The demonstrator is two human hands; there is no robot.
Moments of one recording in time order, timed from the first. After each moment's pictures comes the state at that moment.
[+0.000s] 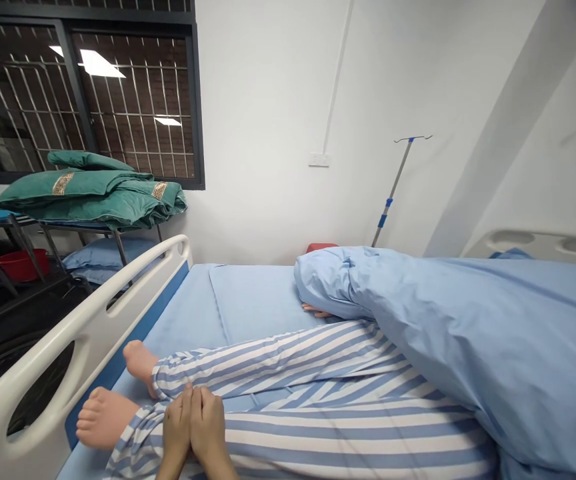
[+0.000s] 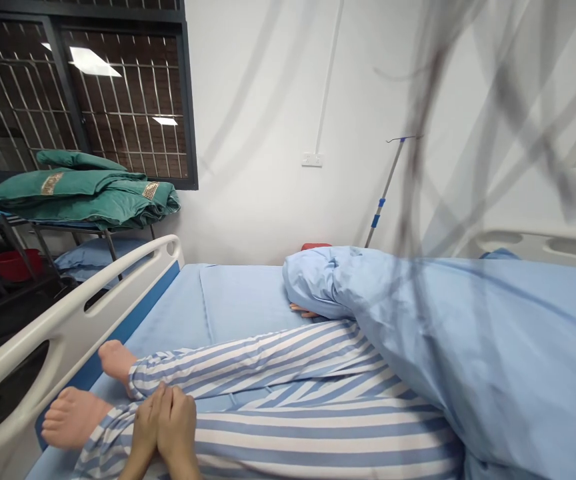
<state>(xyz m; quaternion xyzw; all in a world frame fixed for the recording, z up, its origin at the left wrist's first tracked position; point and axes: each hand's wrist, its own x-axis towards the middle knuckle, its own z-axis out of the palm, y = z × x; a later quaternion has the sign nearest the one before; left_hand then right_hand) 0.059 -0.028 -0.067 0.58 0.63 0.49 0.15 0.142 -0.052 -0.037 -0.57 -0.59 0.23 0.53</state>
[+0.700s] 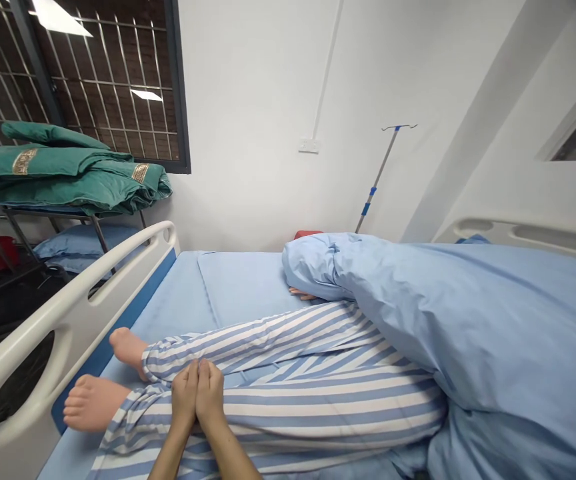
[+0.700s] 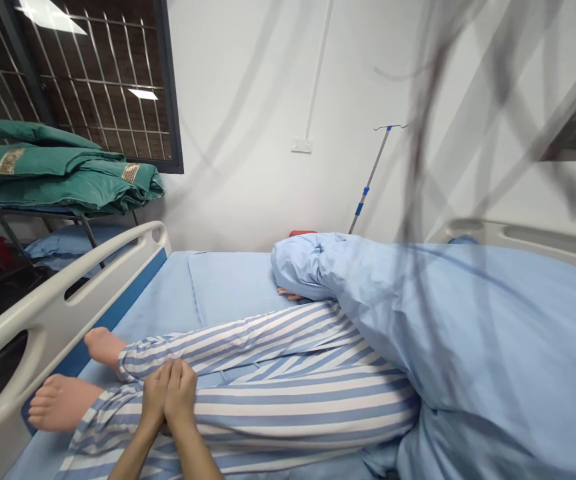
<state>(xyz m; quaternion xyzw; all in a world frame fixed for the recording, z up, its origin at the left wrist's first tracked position) 0.097 -0.032 -0.041 0.54 0.57 0.51 0.33 0.153 -0.046 -0.030 -0.56 -0.48 0.28 0.61</state>
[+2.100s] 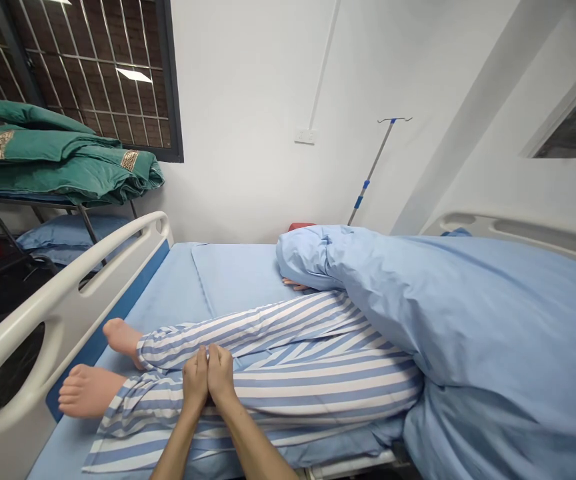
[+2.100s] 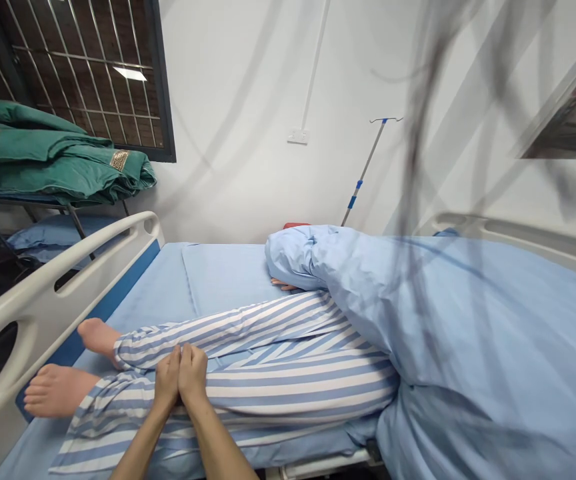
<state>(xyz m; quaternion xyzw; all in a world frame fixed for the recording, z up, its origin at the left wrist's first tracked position) 0.128 -0.042 -0.028 0.55 0.60 0.48 0.33 0.188 -0.047 -0.017 -0.57 -0.48 0.30 0.59</state>
